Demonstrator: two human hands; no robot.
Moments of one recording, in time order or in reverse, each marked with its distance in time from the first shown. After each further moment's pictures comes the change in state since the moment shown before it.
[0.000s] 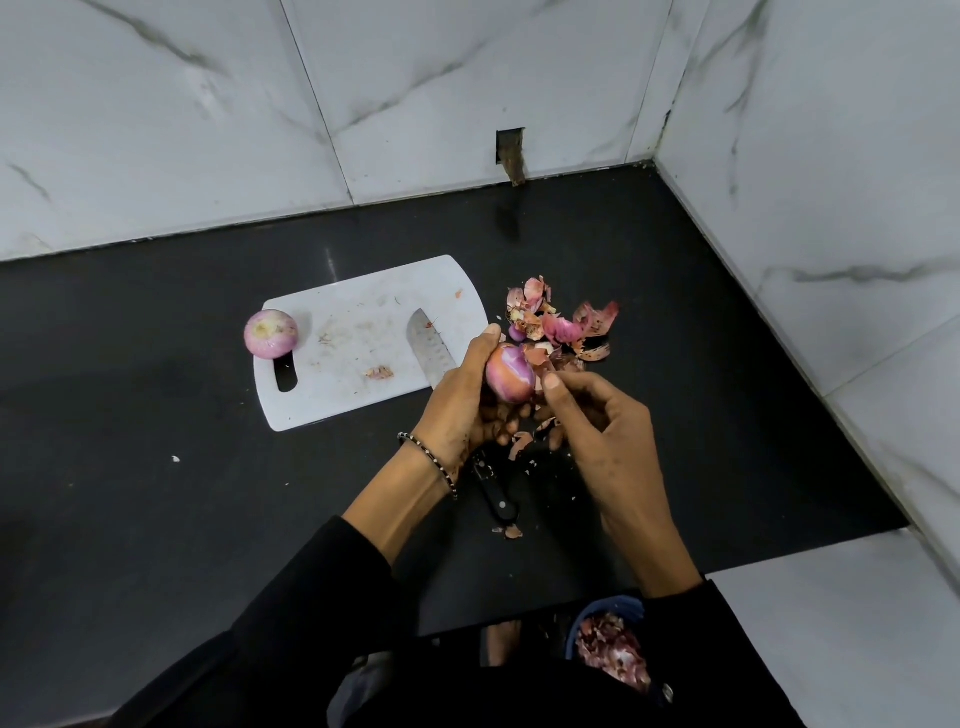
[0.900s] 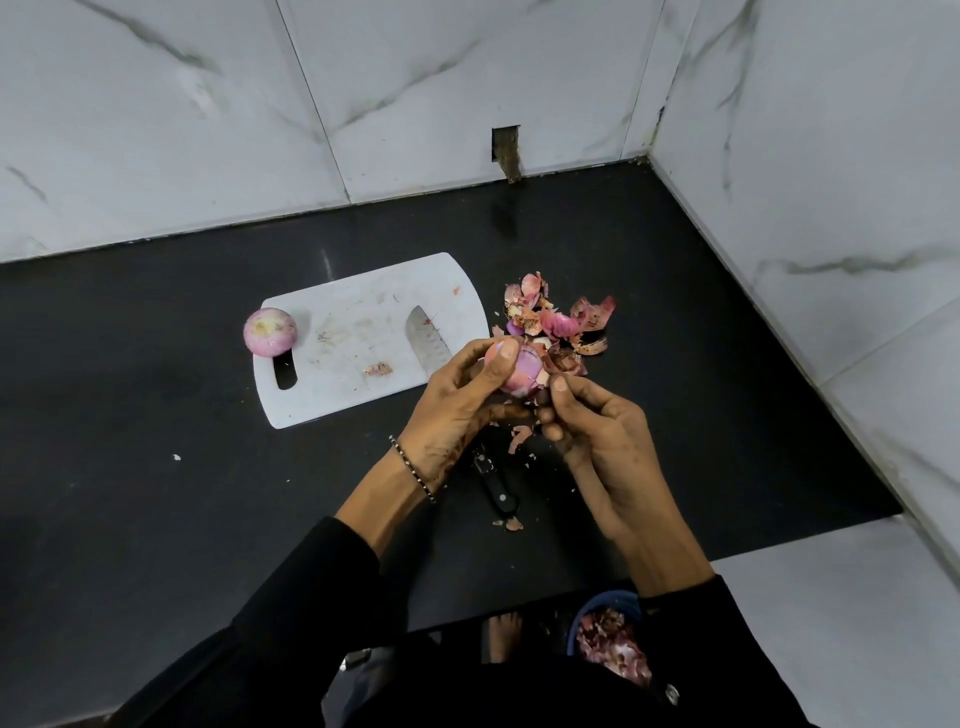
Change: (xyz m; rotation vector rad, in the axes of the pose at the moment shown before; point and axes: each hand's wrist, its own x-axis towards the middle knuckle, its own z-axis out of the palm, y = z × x) left_hand -0.008 -0.011 -0.015 -0.051 -0.202 0.258; right_hand -0.005 -0.010 0.003 0.597 -0.098 0.268
